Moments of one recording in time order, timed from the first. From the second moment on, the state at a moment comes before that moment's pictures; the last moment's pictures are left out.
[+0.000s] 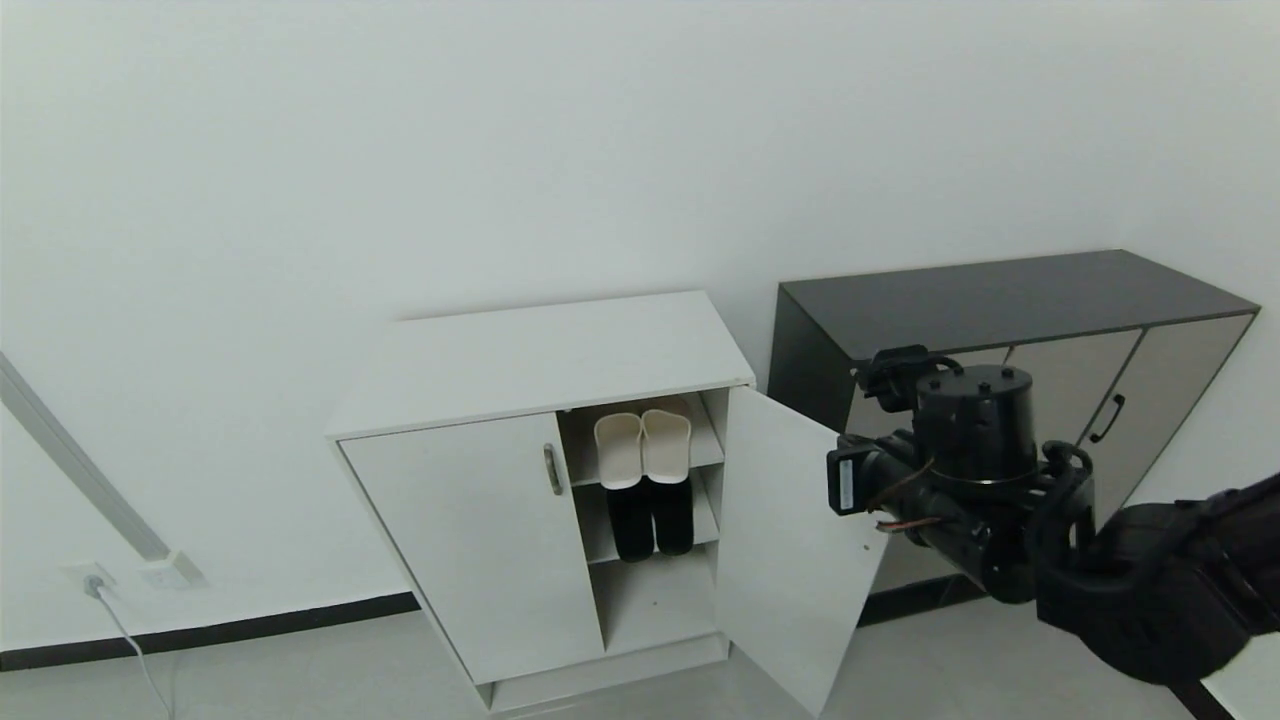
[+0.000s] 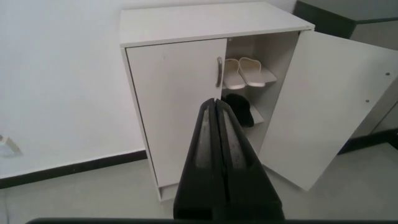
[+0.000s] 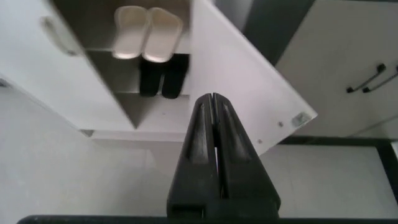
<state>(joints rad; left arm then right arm) 0.00 0.00 0.00 0.00 -0.01 0.00 0.64 1.84 -0.83 -0.71 -0.45 0.12</state>
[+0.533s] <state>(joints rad) 0.00 0.00 0.00 0.00 -0.01 0.00 0.40 2.05 -1.02 -0.71 -0.34 0.12</state>
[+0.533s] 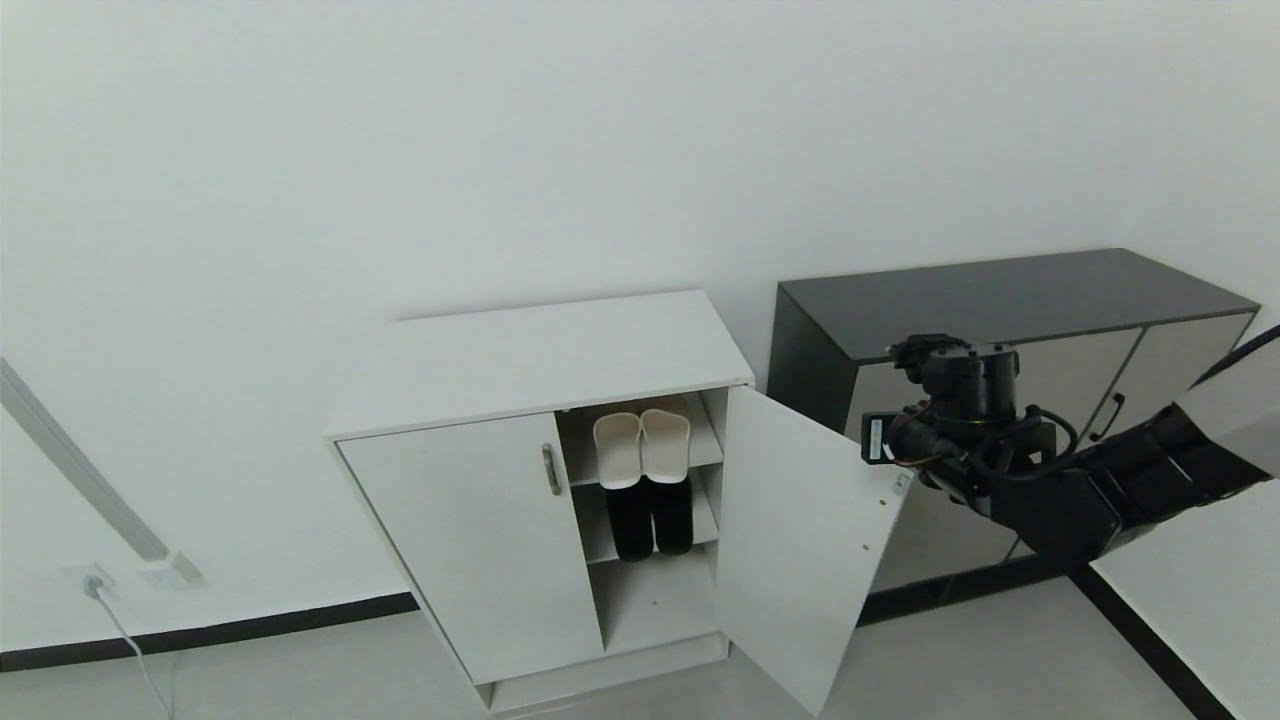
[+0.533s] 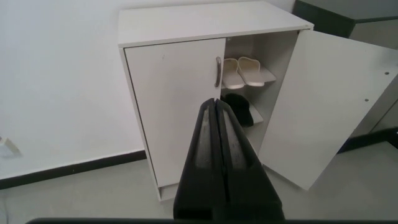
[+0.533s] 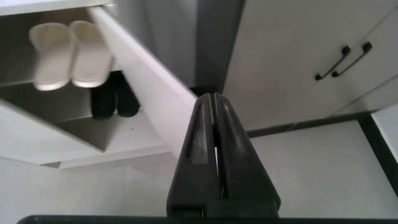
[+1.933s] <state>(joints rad) 0.00 0.00 0.00 0.00 -0.01 -0.01 0.36 2.20 -1.04 -0.73 -0.29 0.13</state>
